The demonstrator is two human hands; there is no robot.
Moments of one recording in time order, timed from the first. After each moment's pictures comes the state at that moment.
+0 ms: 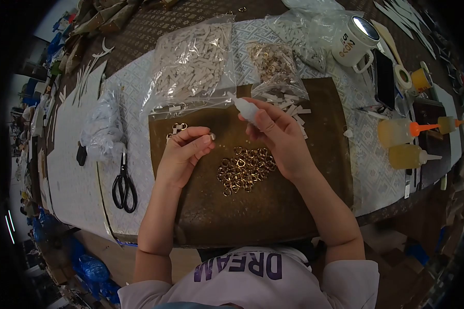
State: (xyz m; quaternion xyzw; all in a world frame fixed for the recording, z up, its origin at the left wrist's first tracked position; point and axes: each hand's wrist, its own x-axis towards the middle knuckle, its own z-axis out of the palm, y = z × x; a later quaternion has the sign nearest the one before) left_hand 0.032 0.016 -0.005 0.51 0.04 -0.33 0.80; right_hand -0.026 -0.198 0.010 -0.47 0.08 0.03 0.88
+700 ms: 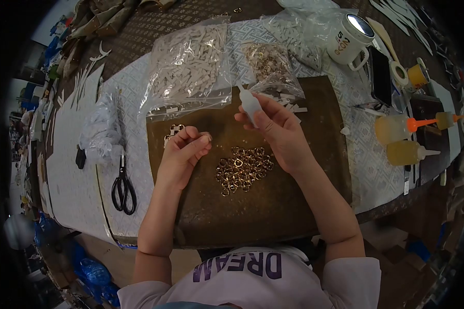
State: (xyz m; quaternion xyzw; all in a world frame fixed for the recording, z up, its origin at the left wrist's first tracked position) left_hand 0.029 0.013 -0.011 0.51 0.02 -0.31 0.80; right_hand -0.022 -0.206 0.004 -0.46 0.04 0.02 0.89
